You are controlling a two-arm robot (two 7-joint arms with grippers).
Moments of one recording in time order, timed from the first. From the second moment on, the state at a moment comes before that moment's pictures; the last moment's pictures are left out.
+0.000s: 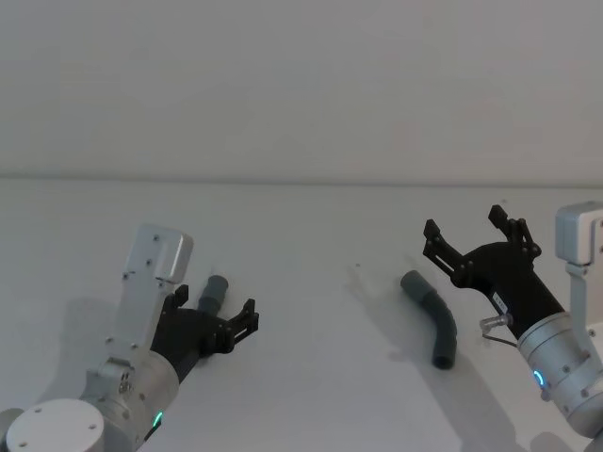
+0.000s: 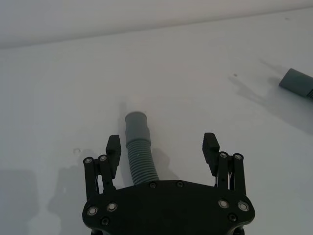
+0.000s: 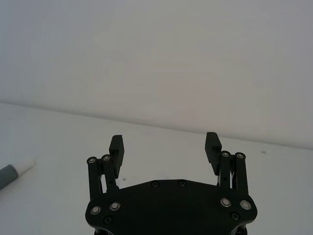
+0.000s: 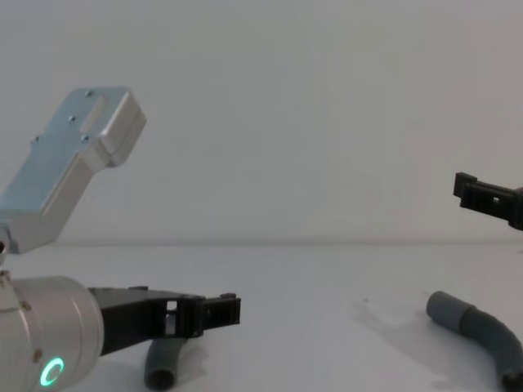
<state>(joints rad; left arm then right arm) 0.02 0.25 0.38 -1.90 -0.31 0.50 0.13 -0.01 0.34 -0.23 -1.77 0.29 0.03 0.07</state>
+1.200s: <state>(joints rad) -0.04 0.24 0.38 -1.90 -0.28 0.69 0.13 -0.01 0.34 -0.23 -1.77 0.29 0.03 0.07</state>
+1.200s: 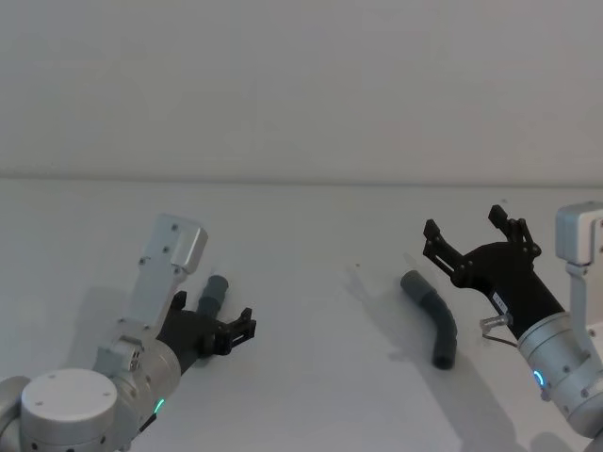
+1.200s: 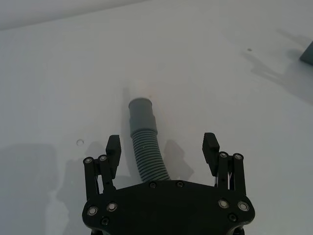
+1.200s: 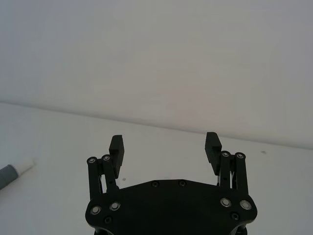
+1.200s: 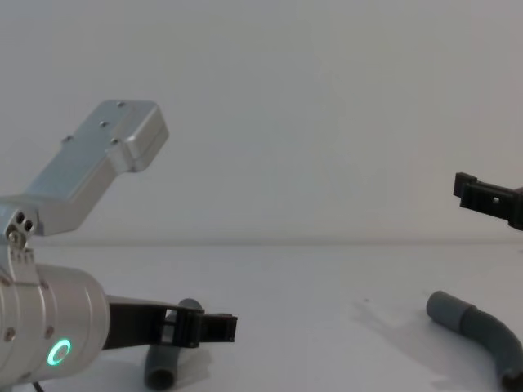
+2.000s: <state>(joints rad) -0.05 0.21 0.35 -1.87 -0.27 0.71 0.14 -0.01 0.34 -0.23 -1.77 0.29 0.03 0.07</state>
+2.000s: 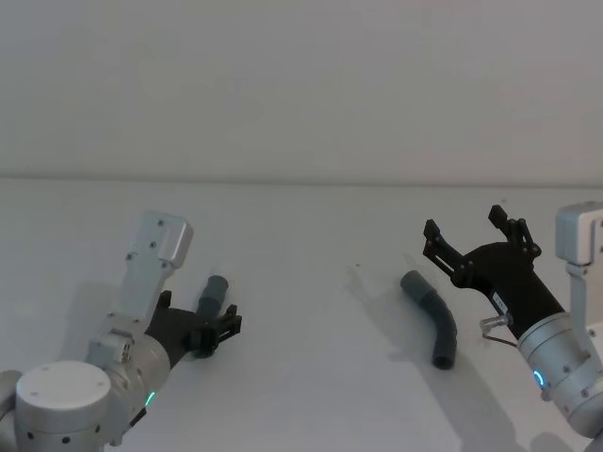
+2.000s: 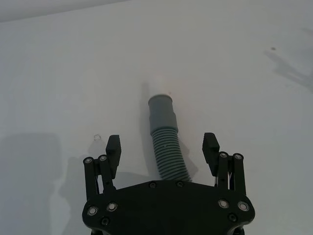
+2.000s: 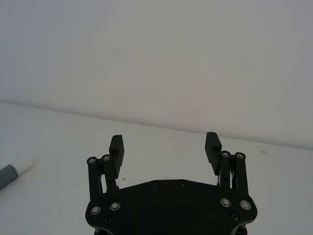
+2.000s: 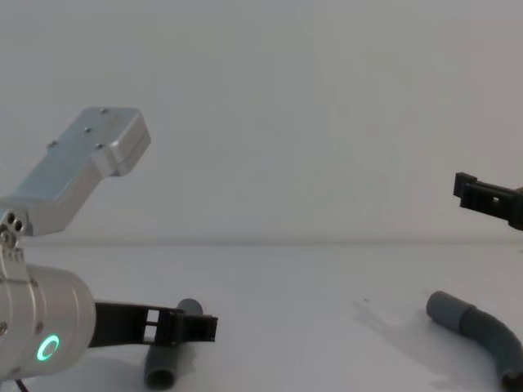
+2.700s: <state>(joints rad) -0.08 0.20 0.34 -1.82 -0.27 0.72 0.10 -0.01 0.34 -0.23 -1.77 0.29 0.03 0.07</state>
